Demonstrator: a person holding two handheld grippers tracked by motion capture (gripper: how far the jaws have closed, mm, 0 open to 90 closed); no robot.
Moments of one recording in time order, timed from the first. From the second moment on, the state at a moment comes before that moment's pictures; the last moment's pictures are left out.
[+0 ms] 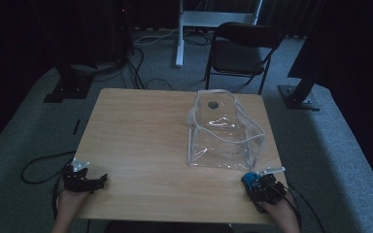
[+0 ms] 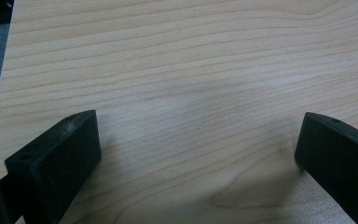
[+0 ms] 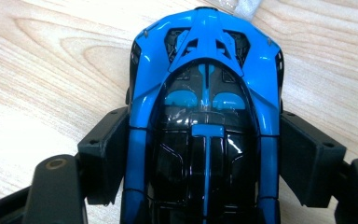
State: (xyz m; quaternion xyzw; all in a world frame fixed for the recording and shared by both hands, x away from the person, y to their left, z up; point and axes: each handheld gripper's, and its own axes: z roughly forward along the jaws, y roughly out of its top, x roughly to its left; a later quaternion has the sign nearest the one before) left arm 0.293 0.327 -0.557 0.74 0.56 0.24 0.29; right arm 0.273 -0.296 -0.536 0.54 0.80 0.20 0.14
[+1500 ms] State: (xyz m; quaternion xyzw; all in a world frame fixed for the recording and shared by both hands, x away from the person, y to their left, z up) left arm 0.293 0.328 -0.557 0.74 0.56 0.23 0.29; right arm 0.257 -0.321 -0.428 0.52 0.74 0.38 0.18
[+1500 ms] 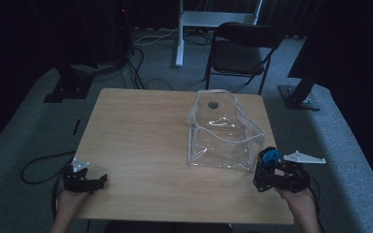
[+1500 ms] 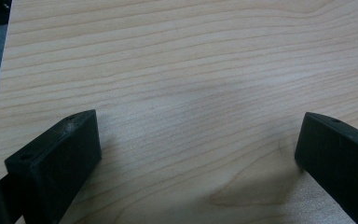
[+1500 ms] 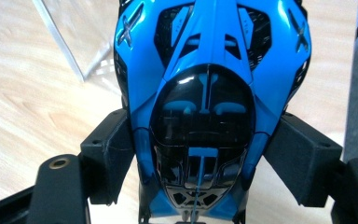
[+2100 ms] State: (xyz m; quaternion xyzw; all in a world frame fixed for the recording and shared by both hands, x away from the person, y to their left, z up) left arm 0.293 0.328 -0.557 0.74 0.56 0.23 0.29; right arm 0.281 -0.310 -0.350 0.46 0.75 0.42 0.23
